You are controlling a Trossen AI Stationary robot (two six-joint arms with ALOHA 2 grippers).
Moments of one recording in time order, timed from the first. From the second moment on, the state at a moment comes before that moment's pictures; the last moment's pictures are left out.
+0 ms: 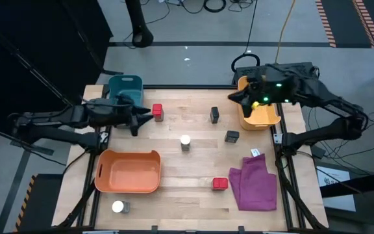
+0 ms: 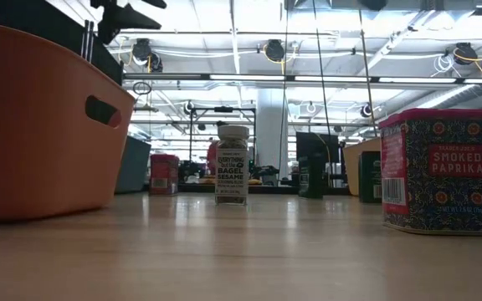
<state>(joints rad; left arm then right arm) 0.07 0.82 0.86 -0.37 -0.19 -0.54 -0.25 1.16 1.52 -0.85 -0.03 0.45</state>
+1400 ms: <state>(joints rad) 0.12 0.86 0.86 -0.22 -0.29 -0.82 -0.40 1.69 1.74 -1.04 -0.03 0.55</state>
